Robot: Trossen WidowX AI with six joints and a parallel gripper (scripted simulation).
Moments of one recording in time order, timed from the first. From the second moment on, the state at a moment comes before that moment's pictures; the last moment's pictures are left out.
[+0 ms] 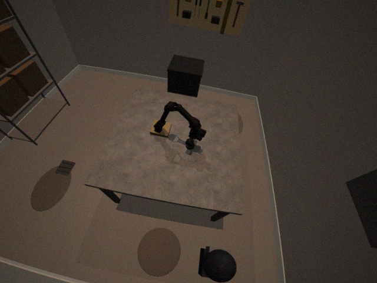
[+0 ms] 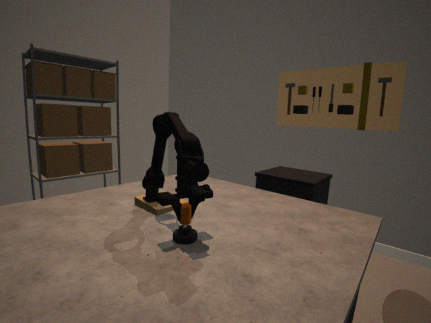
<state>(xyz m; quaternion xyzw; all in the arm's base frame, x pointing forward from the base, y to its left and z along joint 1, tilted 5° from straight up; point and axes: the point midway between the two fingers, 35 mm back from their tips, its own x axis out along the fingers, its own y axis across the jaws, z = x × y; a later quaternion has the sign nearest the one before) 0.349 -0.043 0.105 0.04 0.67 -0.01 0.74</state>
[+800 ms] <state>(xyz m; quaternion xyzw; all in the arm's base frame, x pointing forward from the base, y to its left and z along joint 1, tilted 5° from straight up) 0.350 -0.044 0.108 0.09 0.67 -0.05 0.74</state>
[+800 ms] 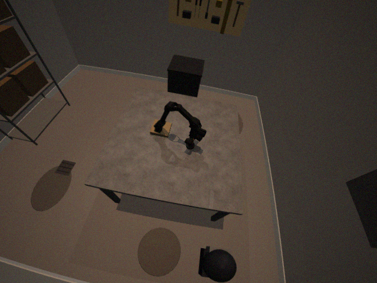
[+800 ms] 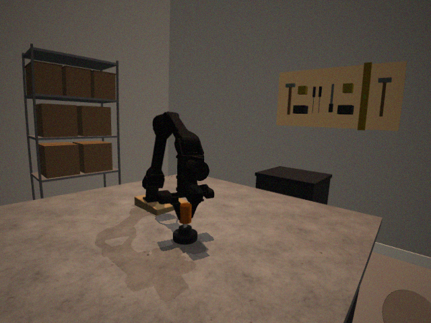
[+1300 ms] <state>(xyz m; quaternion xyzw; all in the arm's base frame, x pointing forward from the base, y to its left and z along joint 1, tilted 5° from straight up) 0.349 -0.043 0.105 0.12 0.67 -0.08 0.73</state>
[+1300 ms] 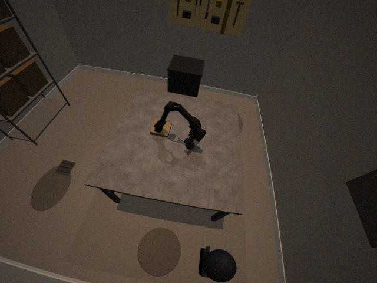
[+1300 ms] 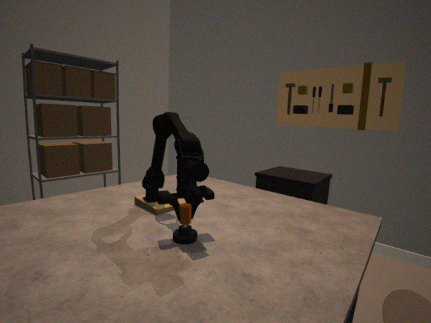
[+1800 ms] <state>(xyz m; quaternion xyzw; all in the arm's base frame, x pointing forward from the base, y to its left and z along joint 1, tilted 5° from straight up) 0.350 -0.043 0.105 0.12 0.67 -0.08 0.73</state>
